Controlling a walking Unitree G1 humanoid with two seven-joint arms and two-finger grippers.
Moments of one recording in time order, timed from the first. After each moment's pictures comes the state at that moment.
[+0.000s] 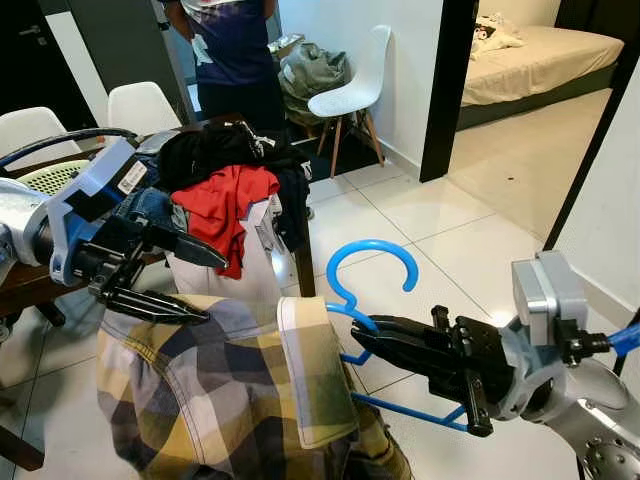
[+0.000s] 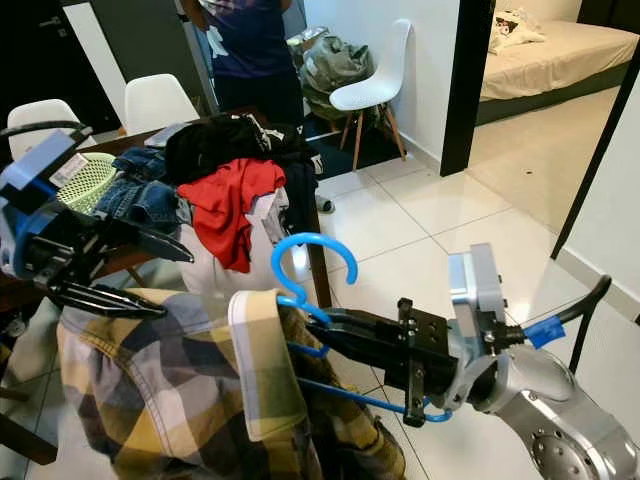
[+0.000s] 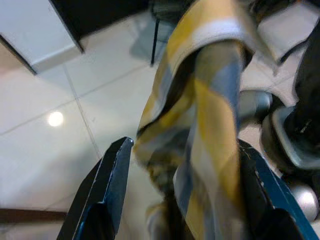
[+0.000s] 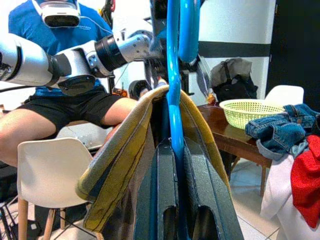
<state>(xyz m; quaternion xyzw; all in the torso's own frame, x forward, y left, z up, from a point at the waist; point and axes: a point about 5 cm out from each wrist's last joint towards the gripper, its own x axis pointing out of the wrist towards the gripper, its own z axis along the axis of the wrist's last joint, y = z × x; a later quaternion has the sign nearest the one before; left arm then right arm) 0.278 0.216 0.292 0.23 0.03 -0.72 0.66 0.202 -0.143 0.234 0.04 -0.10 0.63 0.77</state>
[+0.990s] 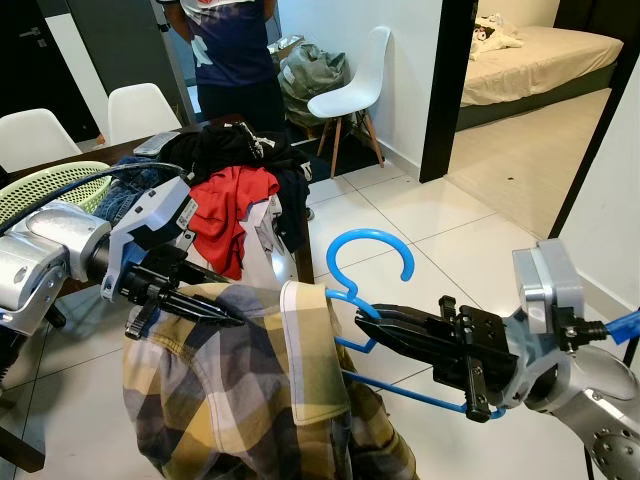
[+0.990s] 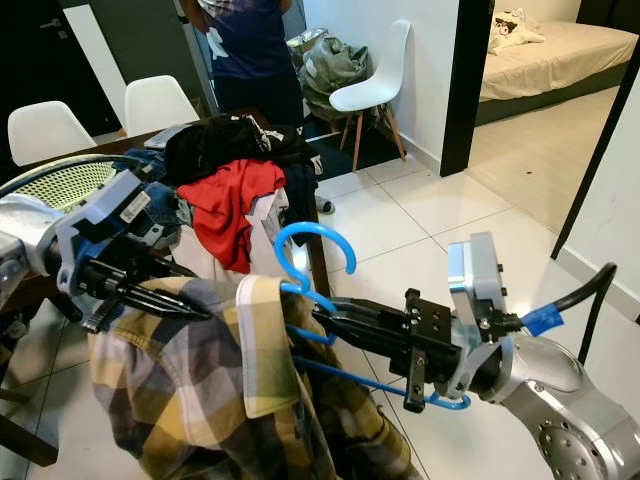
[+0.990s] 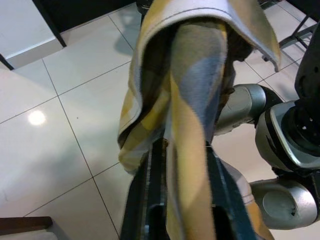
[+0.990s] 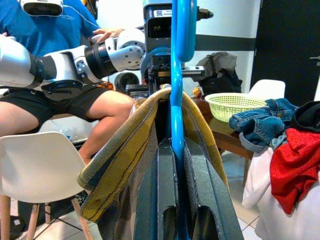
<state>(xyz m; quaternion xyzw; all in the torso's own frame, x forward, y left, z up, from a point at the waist) 0.286 0.192 0.267 0.21 0.05 -0.74 0.64 0.206 -0.147 0.238 0.03 -0.09 0.61 0.79</state>
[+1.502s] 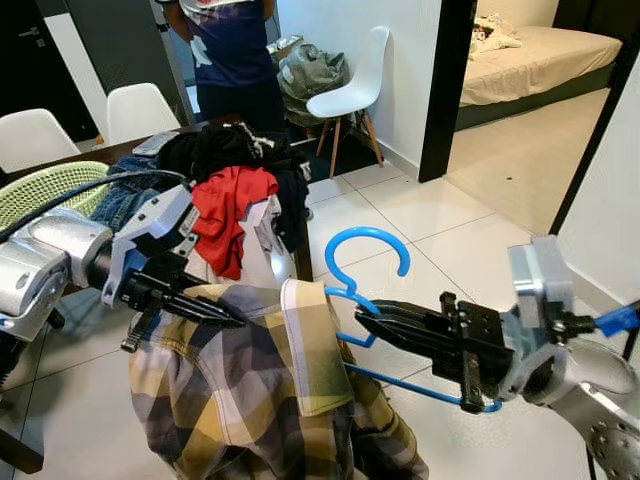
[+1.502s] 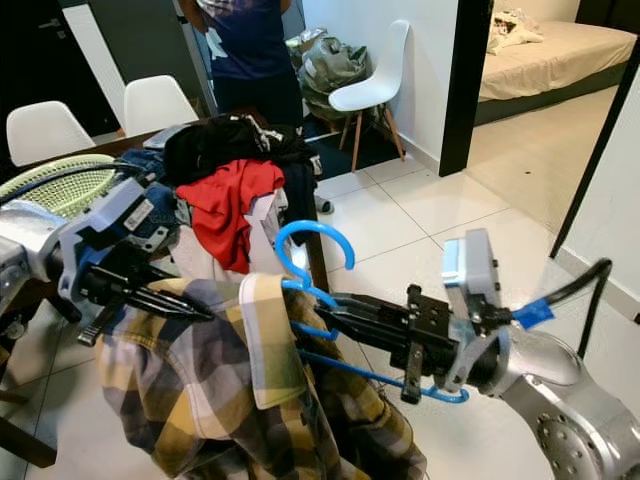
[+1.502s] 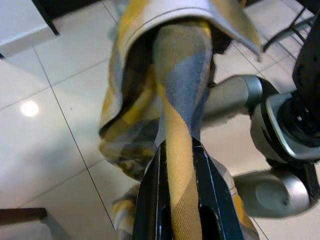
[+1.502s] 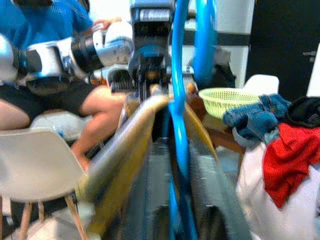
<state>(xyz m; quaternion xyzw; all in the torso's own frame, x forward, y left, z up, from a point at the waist) 0.281 0.202 0.262 0.22 0.08 -0.74 0.63 0.220 -0.140 0.236 0.02 -0.09 0.60 0.79</state>
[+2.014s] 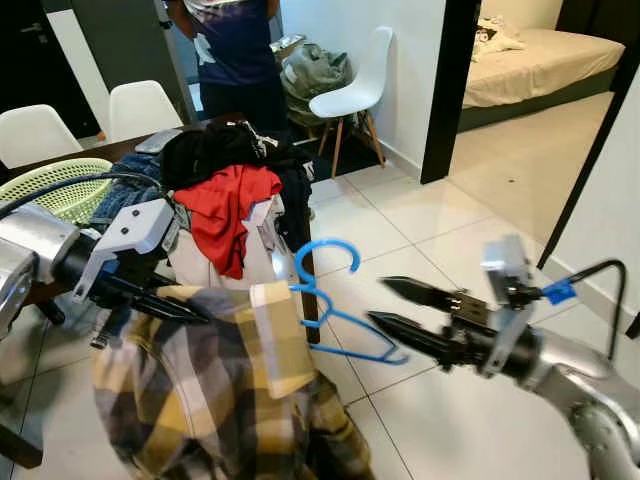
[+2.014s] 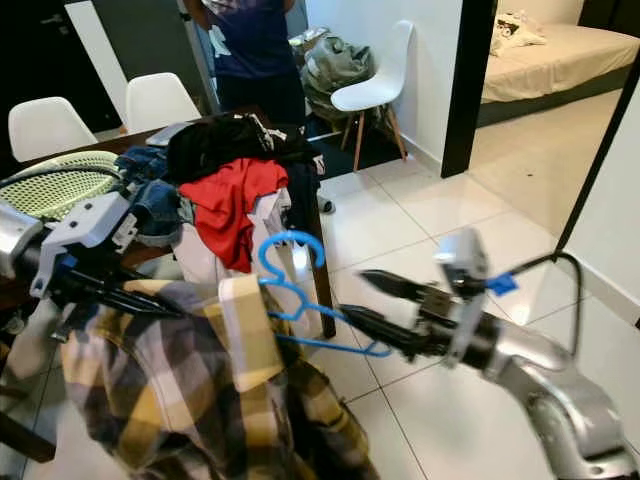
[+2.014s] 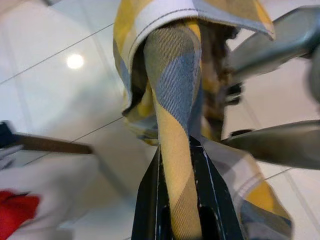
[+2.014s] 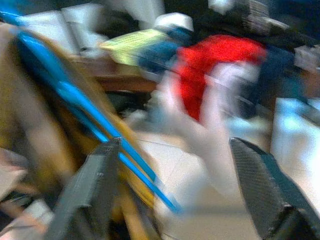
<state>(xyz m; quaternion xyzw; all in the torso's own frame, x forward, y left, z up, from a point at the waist) 0.295 0.232 0.263 0.33 0.09 -0.65 0.68 0.258 -0.229 0.178 0.03 0.03 0.39 0.92</state>
